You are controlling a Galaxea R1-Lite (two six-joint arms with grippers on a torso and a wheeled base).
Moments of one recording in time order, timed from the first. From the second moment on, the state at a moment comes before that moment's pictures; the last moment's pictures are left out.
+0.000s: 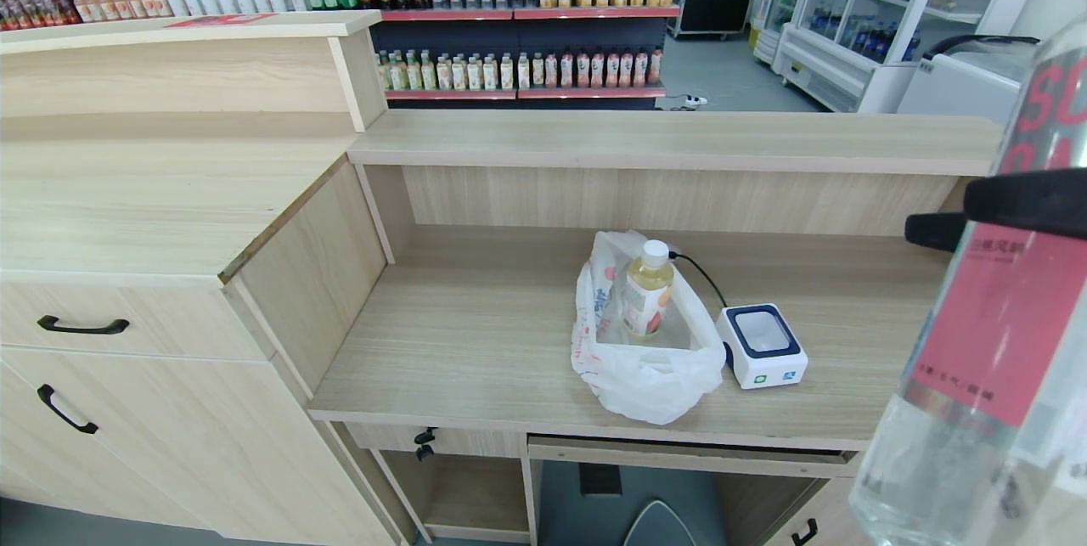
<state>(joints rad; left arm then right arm) 0.00 0.00 0.00 0.00 0.01 0.01 0.89 1.11 -1.16 0.18 0.17 0.47</state>
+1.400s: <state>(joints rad) 0.00 0.00 0.00 0.00 0.01 0.01 0.31 1.15 -0.99 0.00 0.12 0.07</state>
